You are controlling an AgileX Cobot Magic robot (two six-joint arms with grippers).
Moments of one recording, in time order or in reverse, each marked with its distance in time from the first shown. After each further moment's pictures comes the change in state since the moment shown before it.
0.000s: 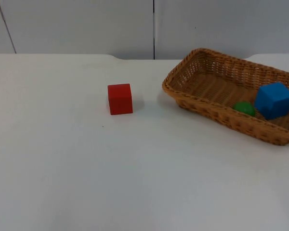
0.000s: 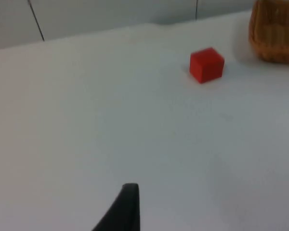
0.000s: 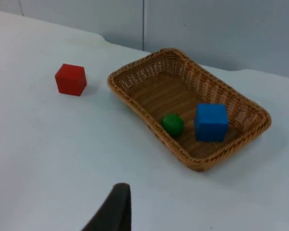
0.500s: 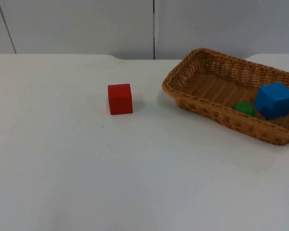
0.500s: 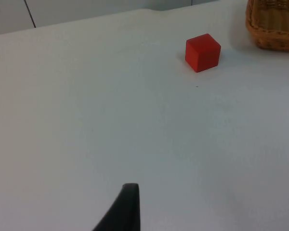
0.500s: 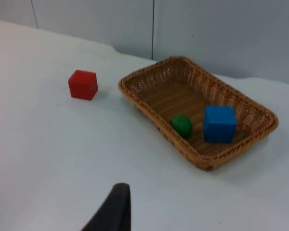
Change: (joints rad) right arm 0.000 -0.174 0.044 0.023 0.078 -0.002; left arm 0.000 0.000 0.020 -0.011 0.003 0.004
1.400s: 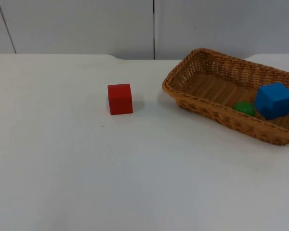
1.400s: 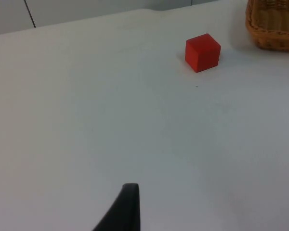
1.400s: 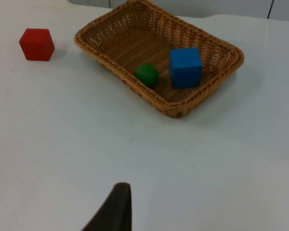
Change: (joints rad) right arm 0.000 0.000 0.011 -0.150 0.113 0.184; left arm 0.000 0.000 0.000 -0.002 0.000 0.000
